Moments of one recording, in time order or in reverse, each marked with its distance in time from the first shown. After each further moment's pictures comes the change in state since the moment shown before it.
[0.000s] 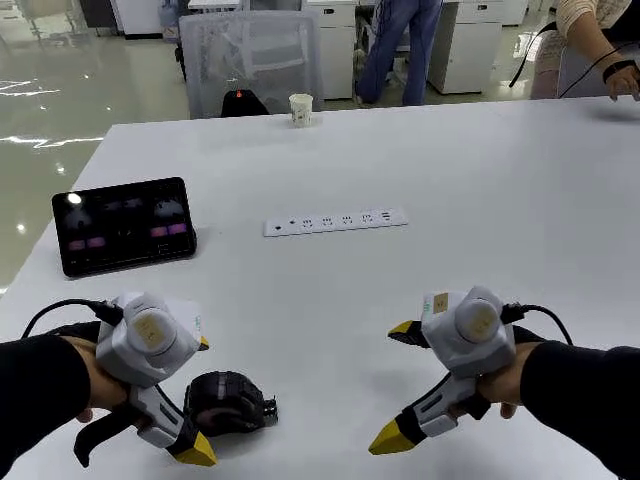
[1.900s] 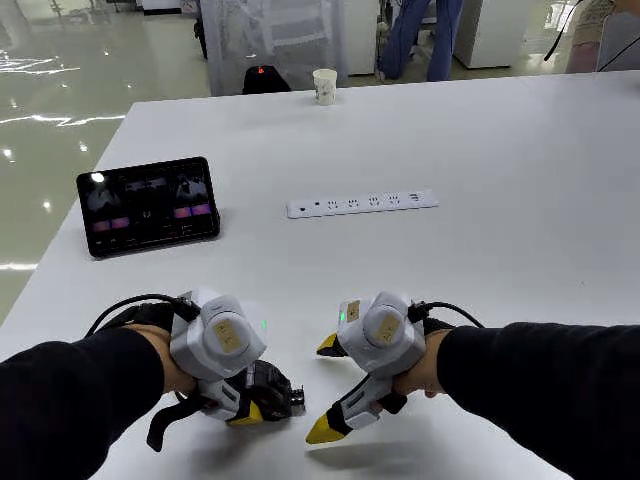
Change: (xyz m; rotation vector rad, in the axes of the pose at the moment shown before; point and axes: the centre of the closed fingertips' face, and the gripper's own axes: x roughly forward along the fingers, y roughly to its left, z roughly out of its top) left arm 0.026 -0.004 0.006 0.089 0.072 -0.006; right arm 0.102 0.026 0.040 -0.126 0.019 0.139
